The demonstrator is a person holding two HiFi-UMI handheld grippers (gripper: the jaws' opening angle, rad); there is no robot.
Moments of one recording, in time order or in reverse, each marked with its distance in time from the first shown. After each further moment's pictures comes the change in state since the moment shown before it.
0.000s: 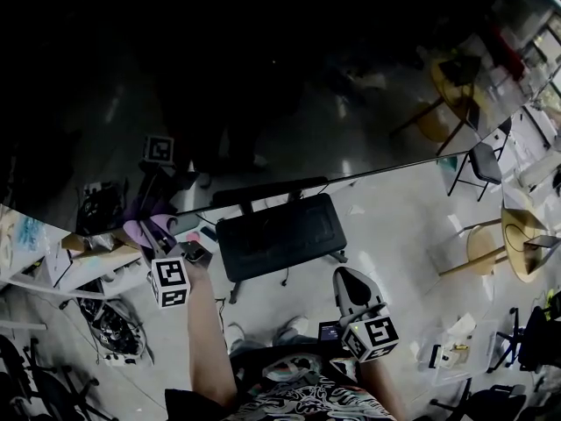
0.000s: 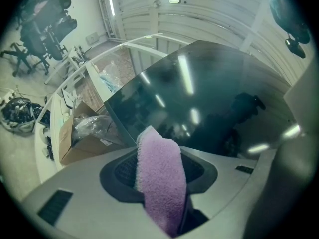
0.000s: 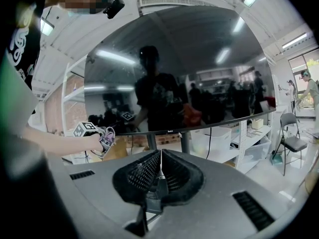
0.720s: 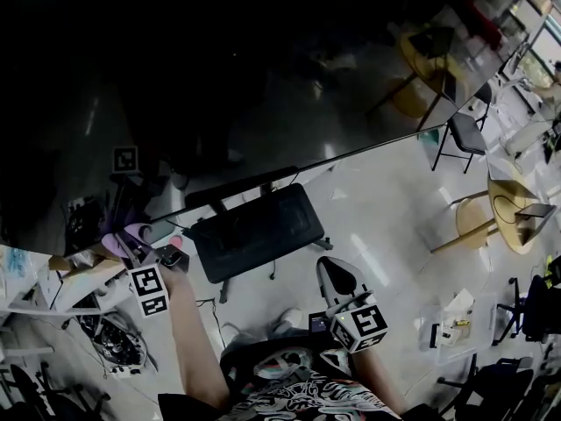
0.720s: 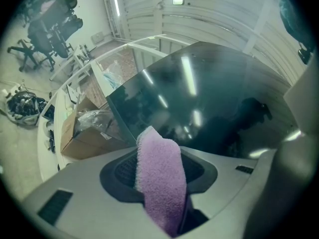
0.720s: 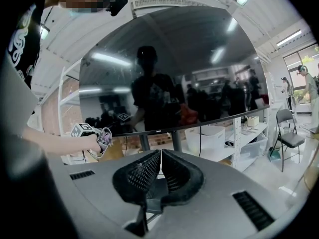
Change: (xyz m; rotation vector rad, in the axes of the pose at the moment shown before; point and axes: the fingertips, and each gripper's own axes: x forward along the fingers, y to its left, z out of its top) left arm -0.008 -0.020 -0.014 -0.033 -0.013 0.023; right arm -0.008 -0.039 0.001 0.037 -0.013 -0.021
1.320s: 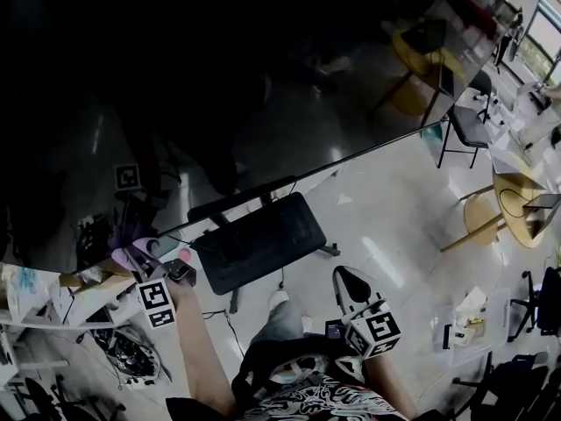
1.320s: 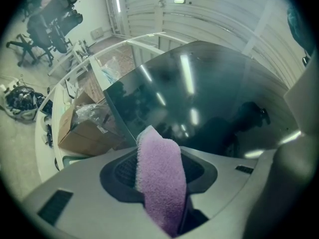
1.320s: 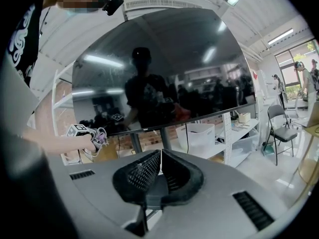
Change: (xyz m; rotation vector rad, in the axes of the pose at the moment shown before) left arm -0.014 -0.019 -0.020 -0.022 0.027 -0.030; right arm -0.030 -0.051 -0.010 0.048 0.003 -0.061
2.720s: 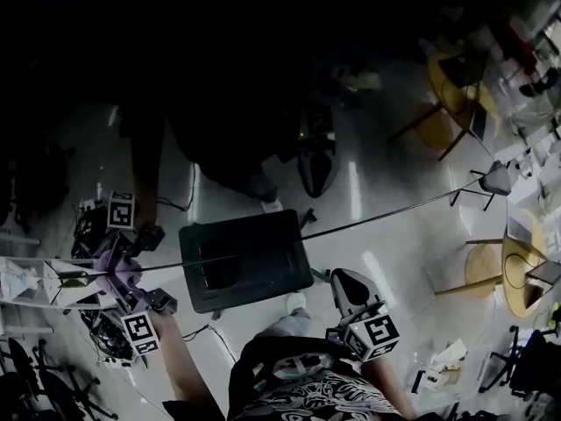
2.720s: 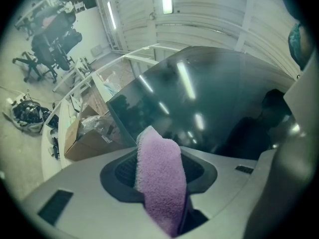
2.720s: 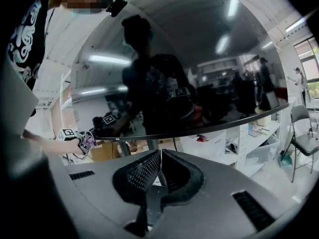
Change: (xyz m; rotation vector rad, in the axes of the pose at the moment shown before) left arm -0.008 -0.026 -0.009 0.084 -0.141 0.072; right arm 0.113 -0.120 0.072 -0.058 0.043 0.192
